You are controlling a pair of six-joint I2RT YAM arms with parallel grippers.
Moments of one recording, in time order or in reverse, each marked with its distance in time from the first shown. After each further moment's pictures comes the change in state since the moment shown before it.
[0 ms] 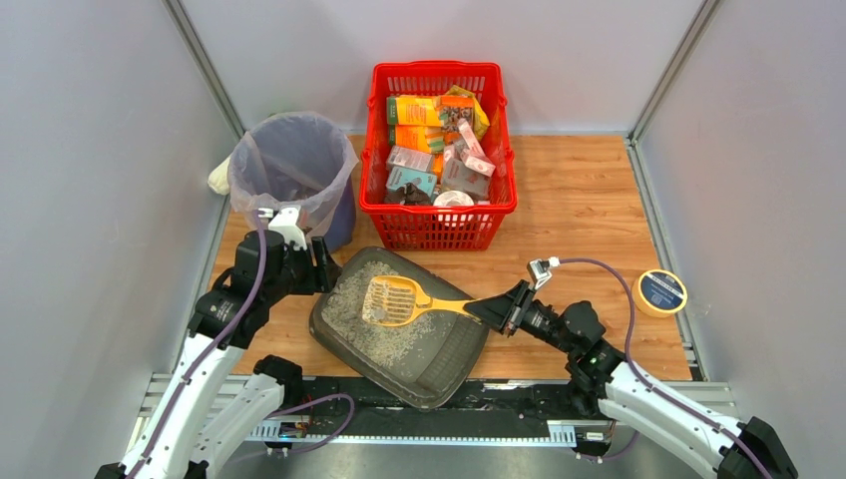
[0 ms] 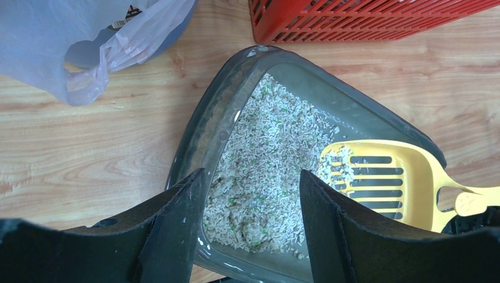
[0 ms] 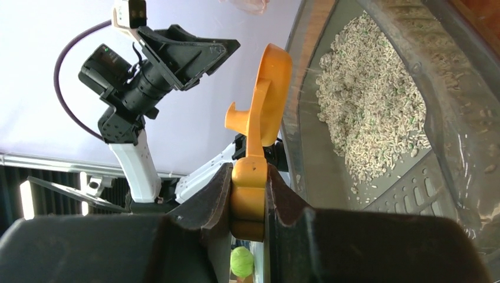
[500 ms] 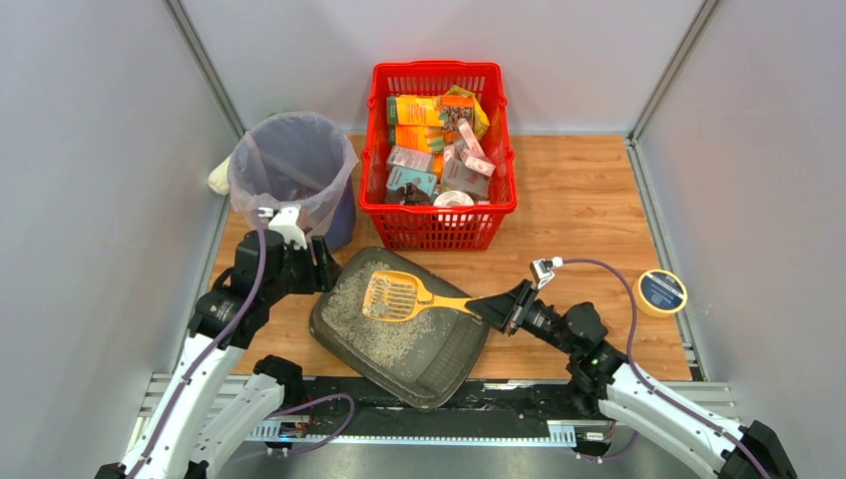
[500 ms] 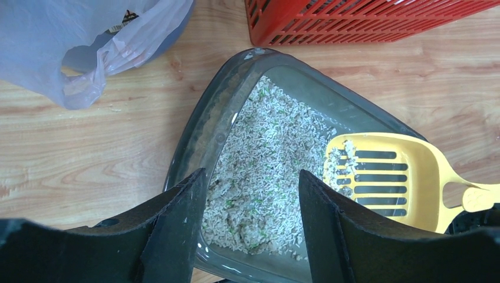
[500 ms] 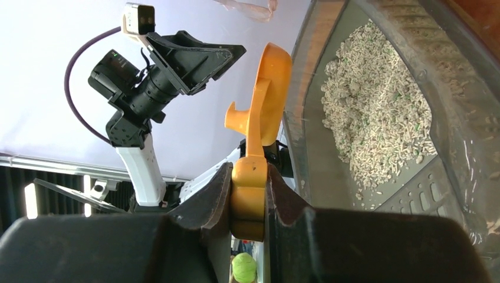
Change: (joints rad) left arm 0.000 0.000 0.000 0.008 0.006 -0.002; right arm 0.000 -0.034 -0.002 -0.011 0.022 0.013
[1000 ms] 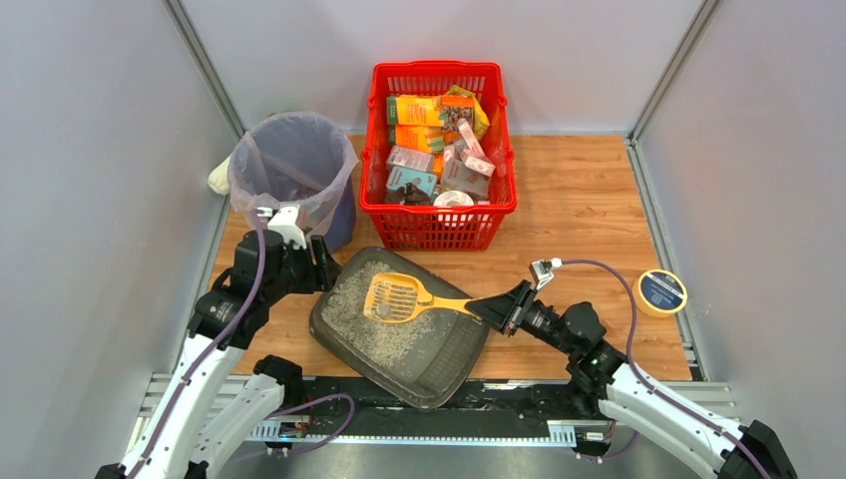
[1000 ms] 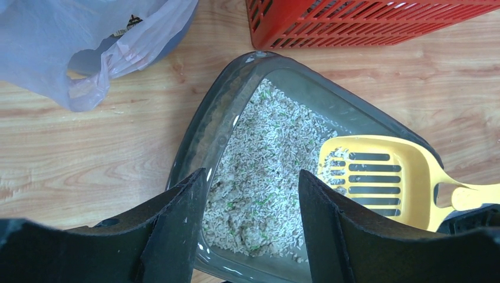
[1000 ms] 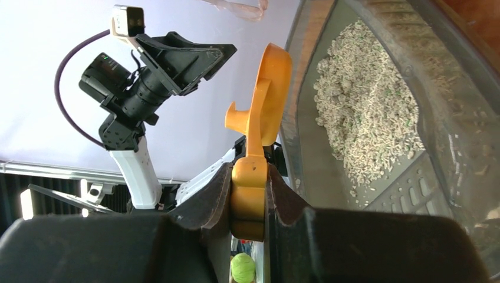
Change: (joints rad) left arm 0.000 -0.003 0.000 0.007 -0.008 0.005; right arm 0.002 0.012 -0.001 0.001 0.005 0.001
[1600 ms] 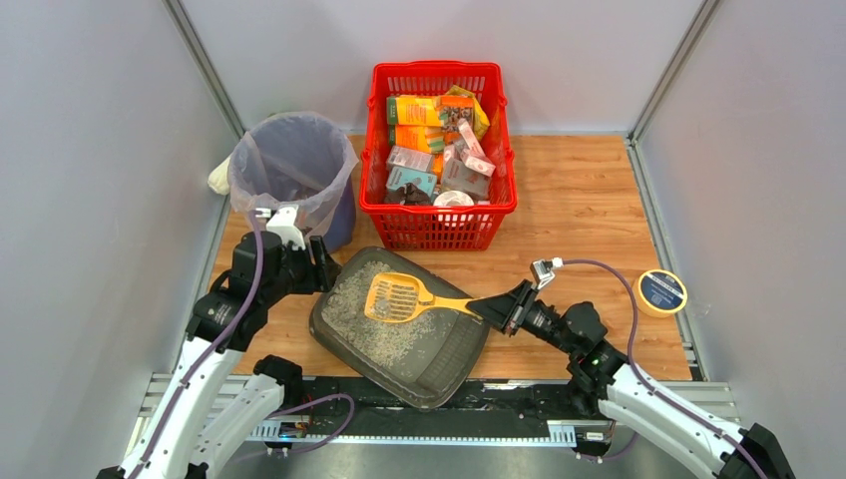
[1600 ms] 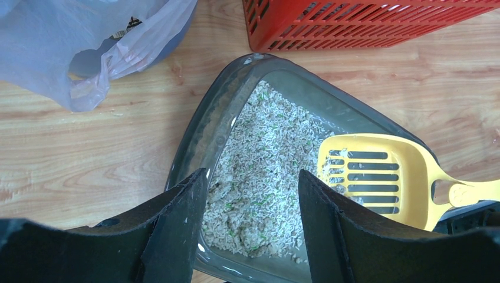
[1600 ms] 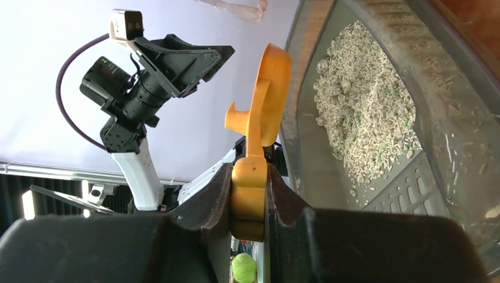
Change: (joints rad) left arm 0.000 -0.013 0.000 0.001 0.003 0.000; right arm -0.014 -0.007 0.000 -0.016 -0.018 -0.001
